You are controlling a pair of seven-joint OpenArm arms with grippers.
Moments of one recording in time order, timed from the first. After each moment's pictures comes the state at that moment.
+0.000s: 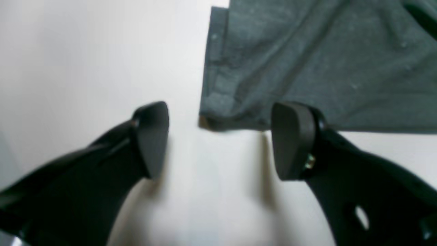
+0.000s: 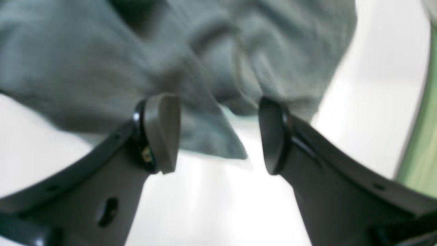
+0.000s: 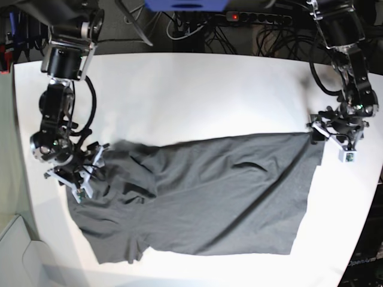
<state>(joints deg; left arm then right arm) -1.5 -16.8 -23.1 79.4 -12.3 -21.5 42.7 14.3 6.6 17.2 78.4 -9.9 39.6 -41.1</state>
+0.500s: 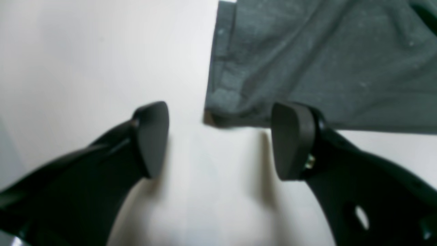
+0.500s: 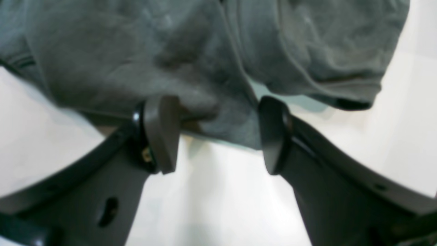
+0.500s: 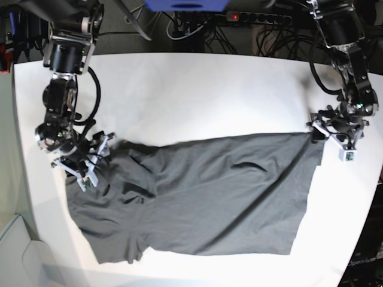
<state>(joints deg) -1.1 -16.8 -23.1 79.4 -12.3 -21.4 42.7 12.1 6.6 17.1 75.4 -9.2 39.7 -39.3</state>
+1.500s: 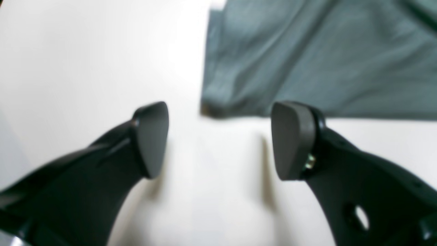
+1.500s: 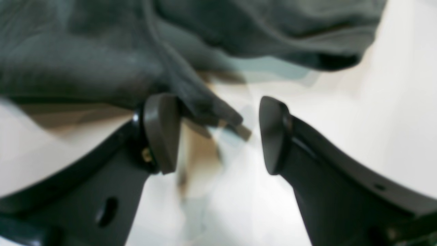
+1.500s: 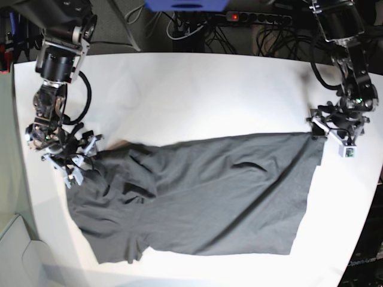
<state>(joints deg) 1.5 -16.6 -23.1 82.5 -12.2 -21.4 42.7 15.0 9.2 22.0 66.5 -8.6 39.9 -38.1</state>
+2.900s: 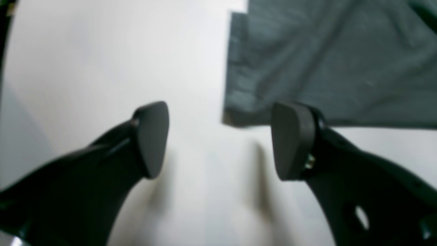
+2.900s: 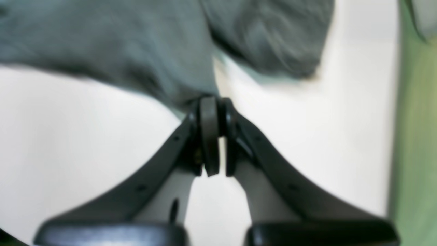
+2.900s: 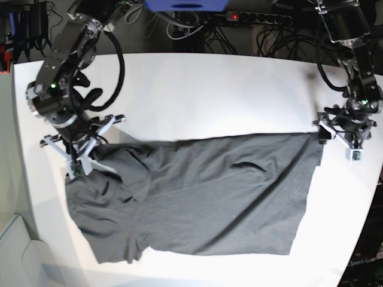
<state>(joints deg) 1.3 -19.1 -23.1 82.5 -12.4 -21.5 40.4 -0.8 -8.6 24.7 118.1 4.0 40.1 -64.2</state>
